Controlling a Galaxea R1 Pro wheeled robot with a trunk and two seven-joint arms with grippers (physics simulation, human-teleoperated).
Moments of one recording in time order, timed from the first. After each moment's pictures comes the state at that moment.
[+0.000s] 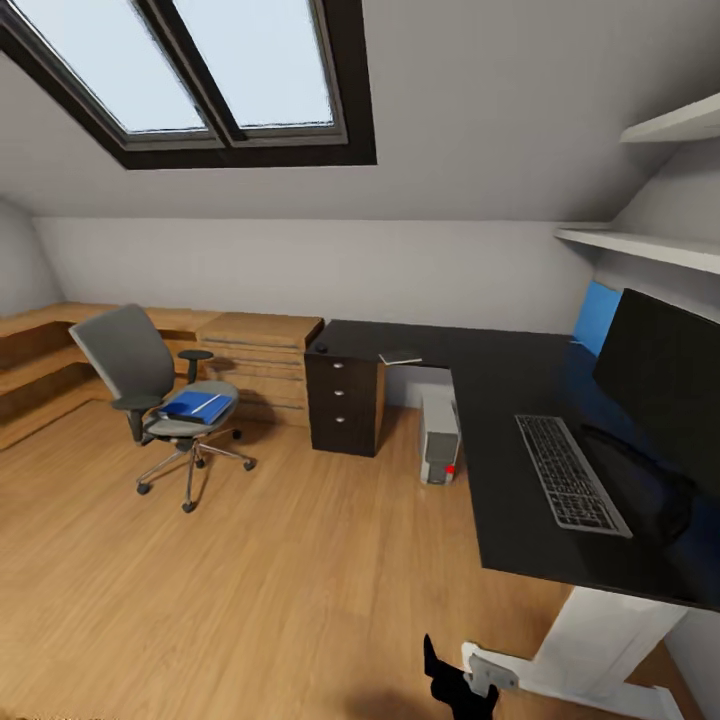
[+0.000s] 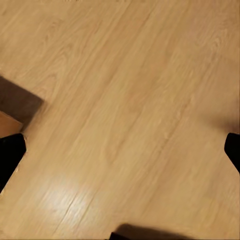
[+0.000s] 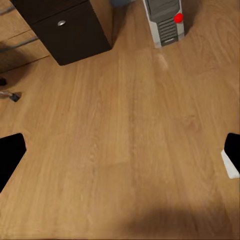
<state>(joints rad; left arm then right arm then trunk) -0.05 -0.08 0.28 -0.70 -0.05 -0.05 0.11 -0.43 0.12 -0.07 -0.02 -0.37 -0.75 0.23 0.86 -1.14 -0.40</state>
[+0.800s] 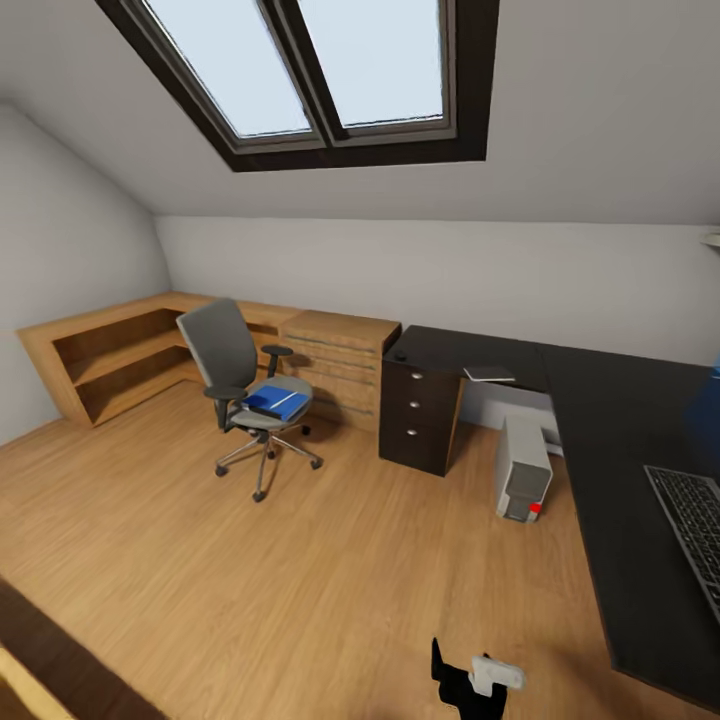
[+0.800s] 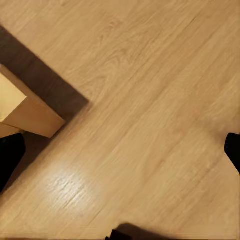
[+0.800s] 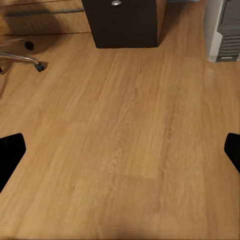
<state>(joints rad) -0.05 -0.08 0.28 -0.69 -0.05 -0.05 0.11 -0.43 0.11 0.13 -0.02 -0.34 -0.78 0.00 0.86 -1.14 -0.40</state>
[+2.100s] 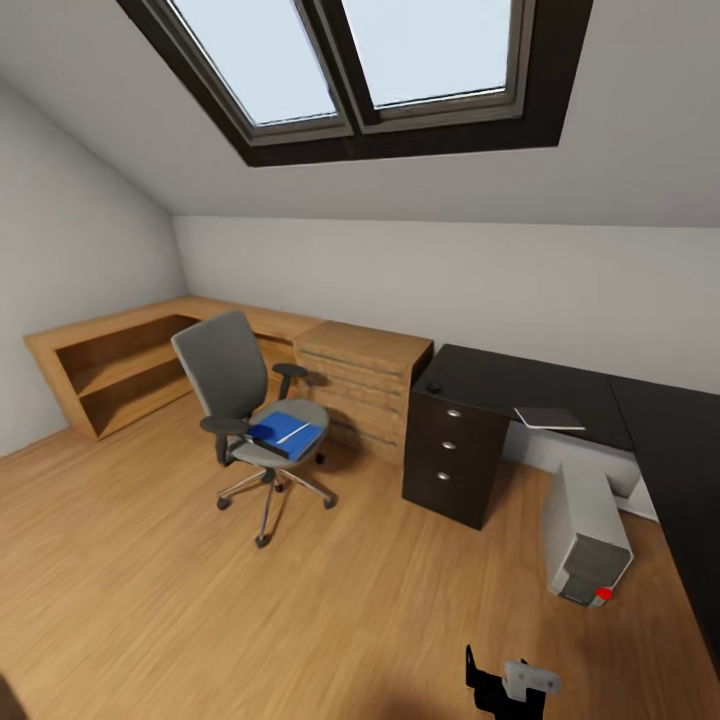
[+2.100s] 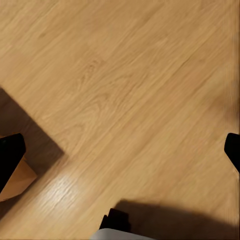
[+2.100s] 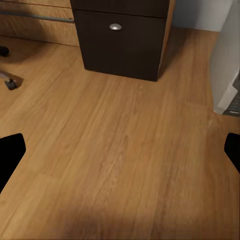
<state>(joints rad) -0.05 -0.08 0.25 -0.63 -0.05 -0.05 0.11 -0.43 0.03 0.22 -0.01 -0.36 -0.77 -0.09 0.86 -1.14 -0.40</state>
